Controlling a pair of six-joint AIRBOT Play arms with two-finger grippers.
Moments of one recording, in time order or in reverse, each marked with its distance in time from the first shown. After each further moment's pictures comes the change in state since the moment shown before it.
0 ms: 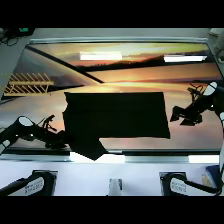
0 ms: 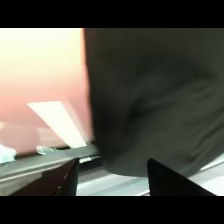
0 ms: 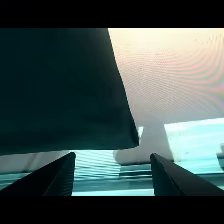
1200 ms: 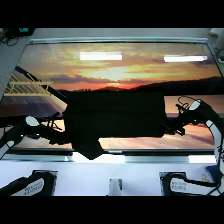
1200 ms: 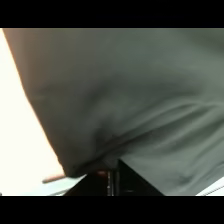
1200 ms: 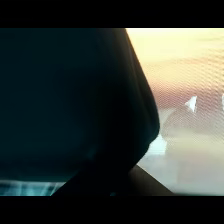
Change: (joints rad) left arm -0.108 0.017 0.030 0.005 0.117 0.022; right arm 0.000 -0.079 -0.250 0.158 -0.224 -0.001
